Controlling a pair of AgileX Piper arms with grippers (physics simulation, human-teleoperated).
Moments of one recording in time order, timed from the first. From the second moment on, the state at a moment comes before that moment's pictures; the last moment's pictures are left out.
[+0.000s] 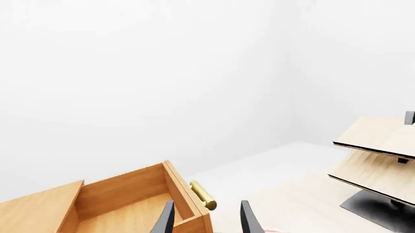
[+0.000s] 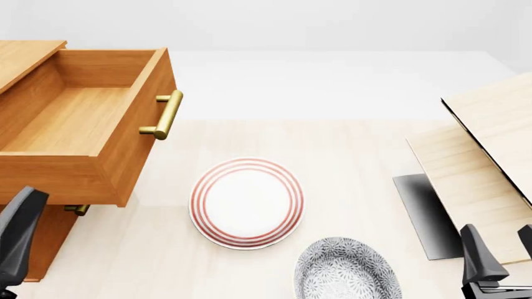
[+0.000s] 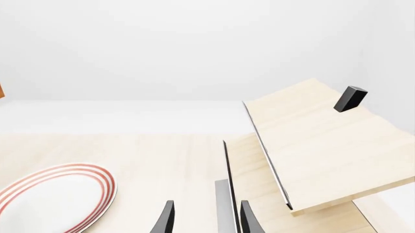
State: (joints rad) left arm -0.44 0.12 -0.34 -0.08 0.20; right arm -0.02 0.00 -0.01 0.00 -0.01
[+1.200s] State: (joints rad) left arm -1.06 0.82 -0.71 -0.50 0.43; right arm -0.02 0.00 -0.01 0.00 -0.01
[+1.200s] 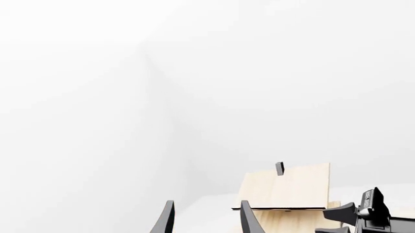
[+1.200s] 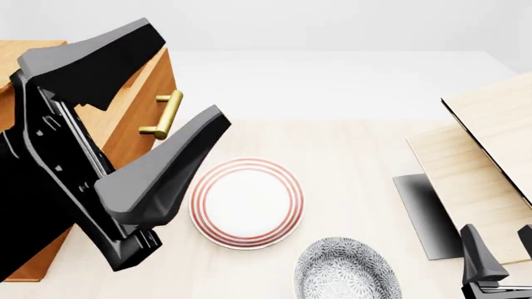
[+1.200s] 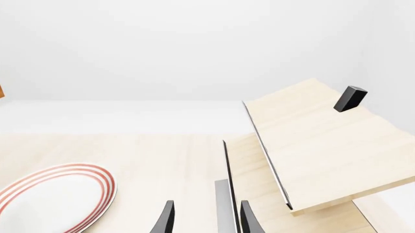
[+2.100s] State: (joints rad) left arm -1.04 1.19 -0.76 -0.59 0.74; right arm -0.02 0.00 -0.01 0.00 -0.01
